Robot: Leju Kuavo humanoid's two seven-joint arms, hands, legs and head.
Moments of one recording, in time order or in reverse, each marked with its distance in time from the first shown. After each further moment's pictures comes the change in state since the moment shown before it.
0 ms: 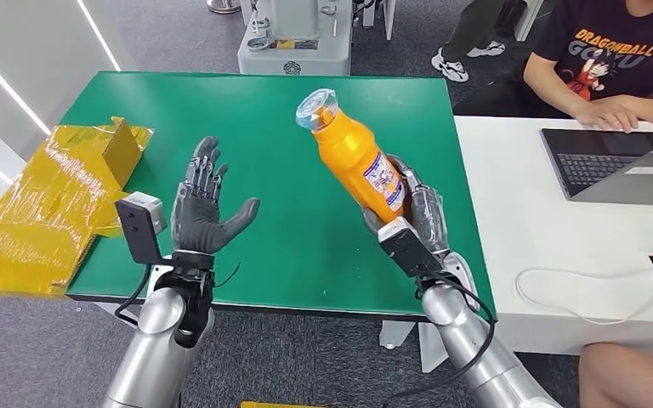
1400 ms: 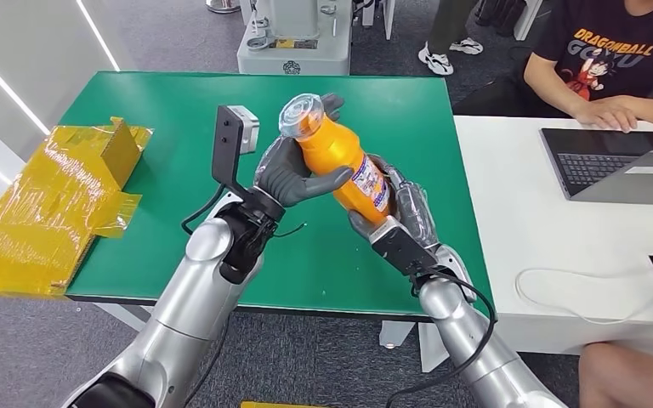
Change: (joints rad) left arm -0.344 -0.113 -0.131 0.260 0.190 -0.275 0.215; right arm -0.030 0.012 0.002 0.010 0.051 0.122 -0.005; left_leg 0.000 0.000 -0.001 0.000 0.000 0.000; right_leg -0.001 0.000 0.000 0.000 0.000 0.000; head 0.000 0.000
